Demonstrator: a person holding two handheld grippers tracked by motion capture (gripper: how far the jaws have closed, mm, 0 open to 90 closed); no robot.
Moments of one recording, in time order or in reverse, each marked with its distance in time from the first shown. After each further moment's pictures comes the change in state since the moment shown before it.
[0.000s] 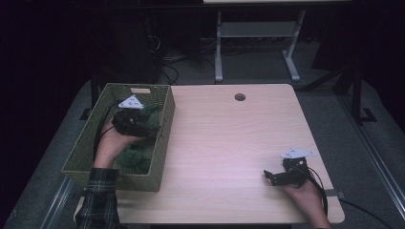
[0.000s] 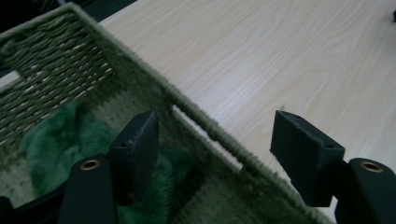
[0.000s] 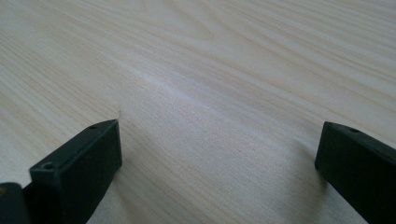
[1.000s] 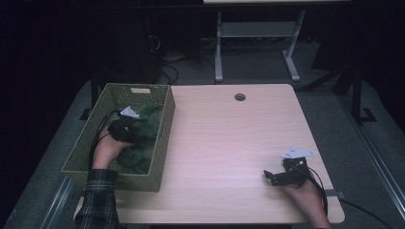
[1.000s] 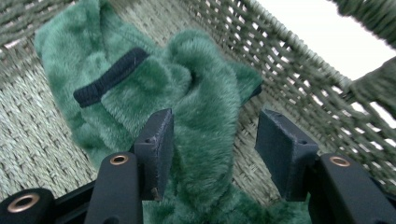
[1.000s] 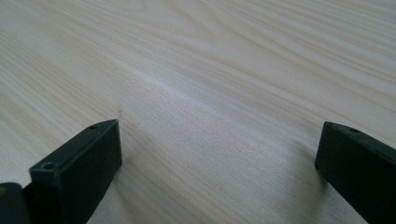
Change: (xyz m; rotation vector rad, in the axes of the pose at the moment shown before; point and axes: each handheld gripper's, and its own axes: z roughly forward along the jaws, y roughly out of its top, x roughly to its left) left arm 0.034 -0.050 0.028 0.226 0.086 -0.064; right arm 0.000 0.000 0.000 0.000 0.000 0.000
